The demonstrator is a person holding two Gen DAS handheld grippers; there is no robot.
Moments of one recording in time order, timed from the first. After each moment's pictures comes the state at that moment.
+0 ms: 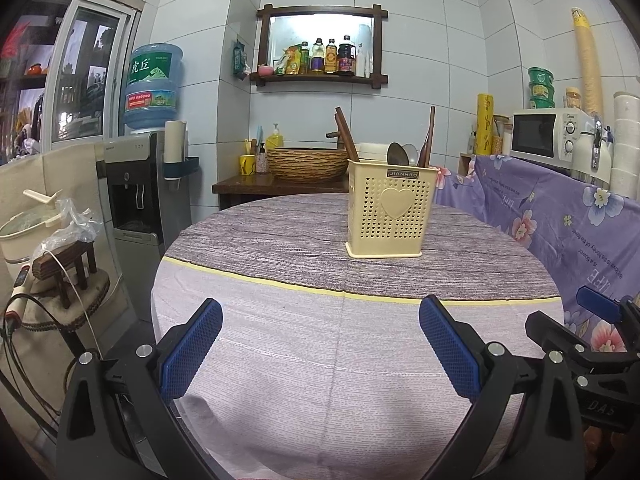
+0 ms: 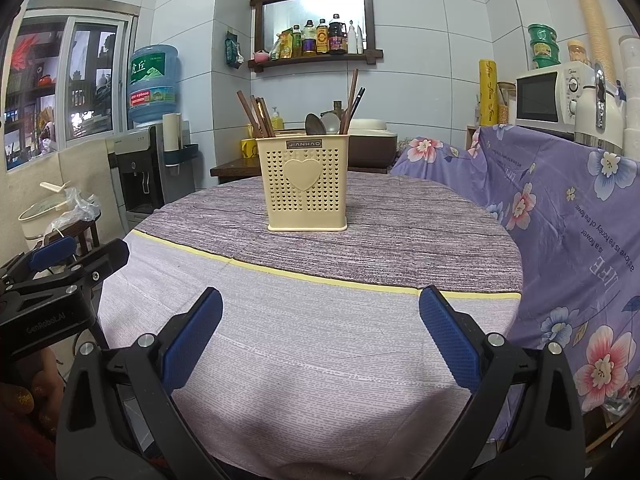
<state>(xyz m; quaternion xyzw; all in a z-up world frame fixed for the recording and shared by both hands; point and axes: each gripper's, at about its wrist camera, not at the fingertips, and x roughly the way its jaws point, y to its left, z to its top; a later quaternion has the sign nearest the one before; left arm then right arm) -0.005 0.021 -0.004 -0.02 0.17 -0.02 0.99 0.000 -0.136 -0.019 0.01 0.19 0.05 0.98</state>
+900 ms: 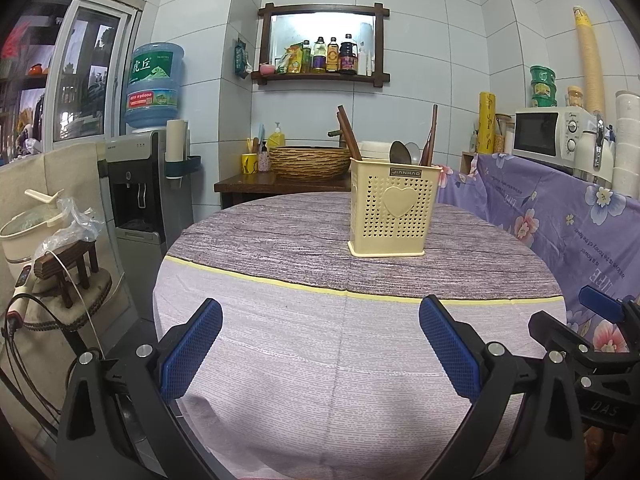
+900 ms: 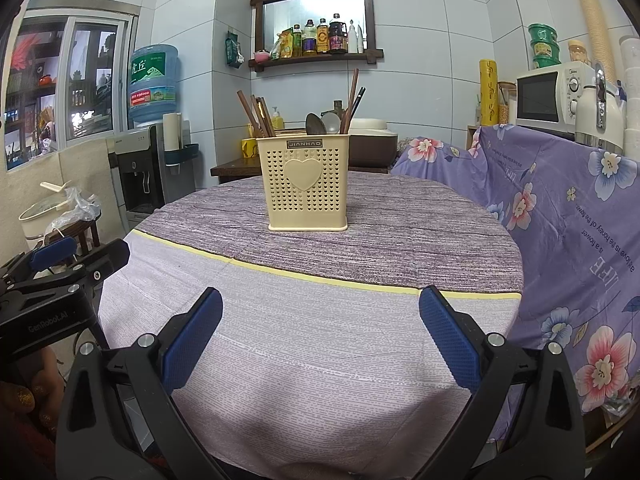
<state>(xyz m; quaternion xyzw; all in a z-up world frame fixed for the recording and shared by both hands) -0.006 0.022 -0.004 -0.02 0.17 -0.01 0.98 0.000 -0.136 -0.018 0.01 0.19 0.05 0.98</state>
